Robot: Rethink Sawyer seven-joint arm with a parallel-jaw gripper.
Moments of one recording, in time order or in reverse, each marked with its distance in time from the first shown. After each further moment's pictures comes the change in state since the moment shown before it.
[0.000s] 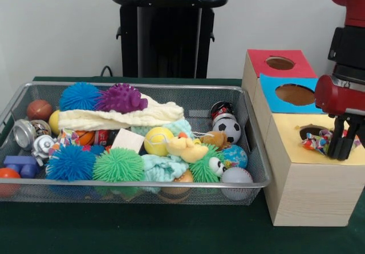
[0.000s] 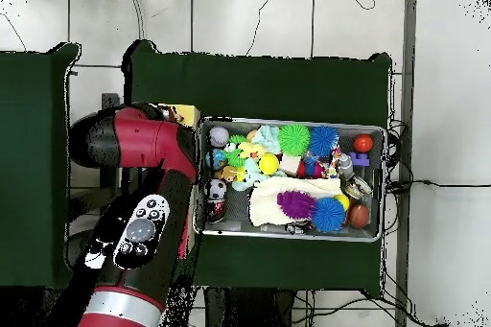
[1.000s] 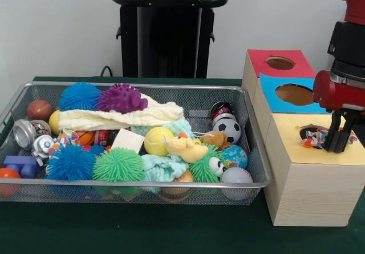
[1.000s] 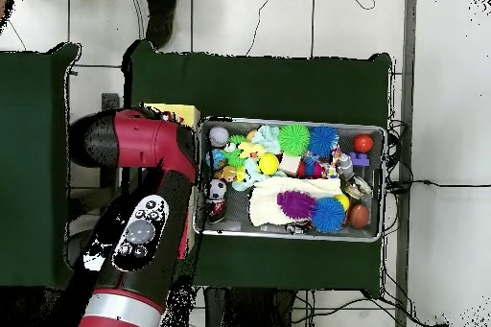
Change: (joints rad) arm 0.000 -0.008 0.000 0.001 0.000 0.078 0.000
